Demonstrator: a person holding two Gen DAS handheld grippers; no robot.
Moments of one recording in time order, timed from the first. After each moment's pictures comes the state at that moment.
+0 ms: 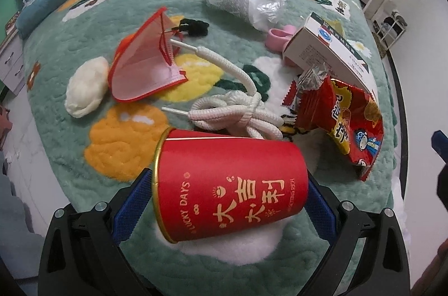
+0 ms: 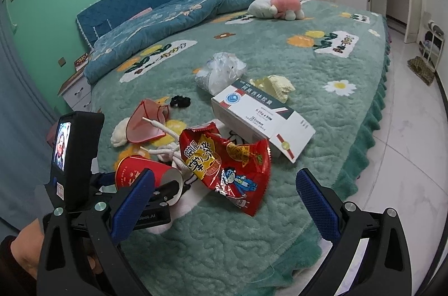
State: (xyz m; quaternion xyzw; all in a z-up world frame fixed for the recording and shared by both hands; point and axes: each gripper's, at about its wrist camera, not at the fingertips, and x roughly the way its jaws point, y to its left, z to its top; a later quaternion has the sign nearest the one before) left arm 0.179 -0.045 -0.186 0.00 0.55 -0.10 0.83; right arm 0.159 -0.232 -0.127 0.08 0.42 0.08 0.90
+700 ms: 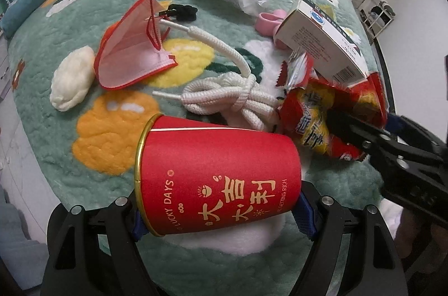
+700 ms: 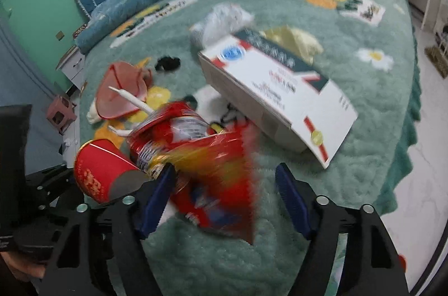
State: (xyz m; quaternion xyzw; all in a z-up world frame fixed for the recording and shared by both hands) left arm 0.173 -0.036 -0.193 0.00 0.57 -0.14 0.81; right arm 0.222 -0.229 -0.197 0.08 0.51 0.11 0.85
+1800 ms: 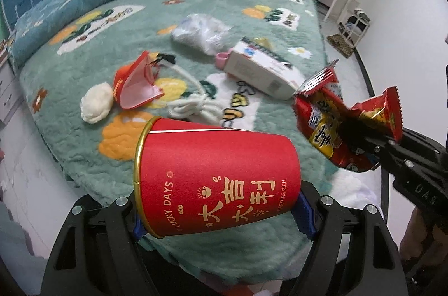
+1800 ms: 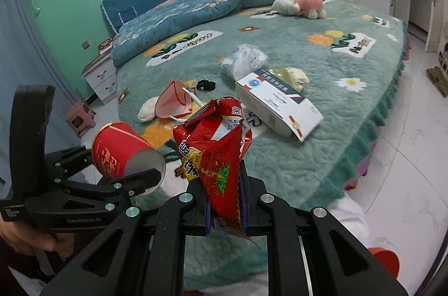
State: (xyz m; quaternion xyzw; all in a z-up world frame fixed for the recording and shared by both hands) left arm 0.103 -0.054 -0.115 0.02 0.49 -0.18 0.86; right arm 0.110 -0.241 -0.104 0.07 0.42 0.14 0.89
